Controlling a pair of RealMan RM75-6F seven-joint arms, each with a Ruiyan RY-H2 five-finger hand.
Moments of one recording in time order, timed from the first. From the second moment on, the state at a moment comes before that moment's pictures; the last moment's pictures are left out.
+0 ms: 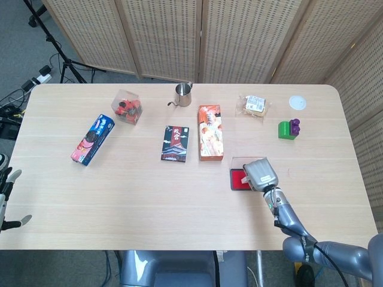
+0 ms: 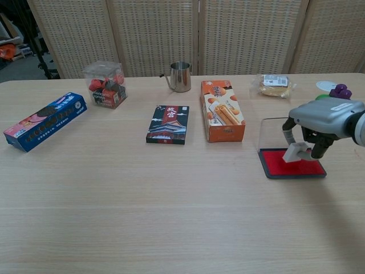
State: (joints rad) left arm -0.08 -0.97 -0.03 -1.79 1.33 1.38 0.10; right arm 0.77 -1.48 0.05 -1.48 -0.84 0.94 -0.69
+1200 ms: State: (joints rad) left arm -0.07 -0.97 -0.02 -1.80 1.34 1.38 0.10; right arm 0.69 -1.29 0.06 -1.45 -0.92 0.96 -0.51
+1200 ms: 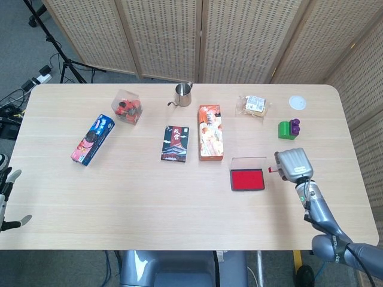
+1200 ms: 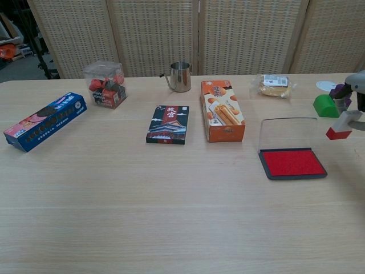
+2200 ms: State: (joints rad) left arm -0.08 -0.98 -0.03 -1.80 1.33 1.38 0.12; right arm 0.62 -1.42 0.05 -1.18 -1.04 0.86 -0.36
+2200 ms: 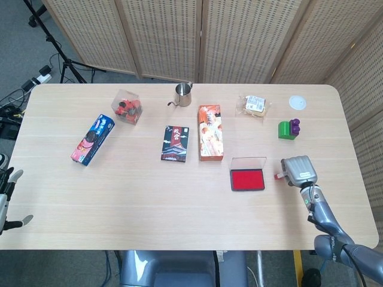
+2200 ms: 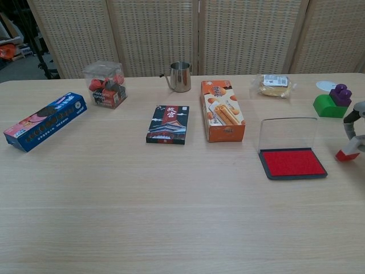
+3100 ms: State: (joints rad) left arm -0.08 -0.99 -0.03 -1.80 1.34 1.38 0.12; right arm 0.61 -1.42 0.09 -1.19 -1.07 0.88 -0.34
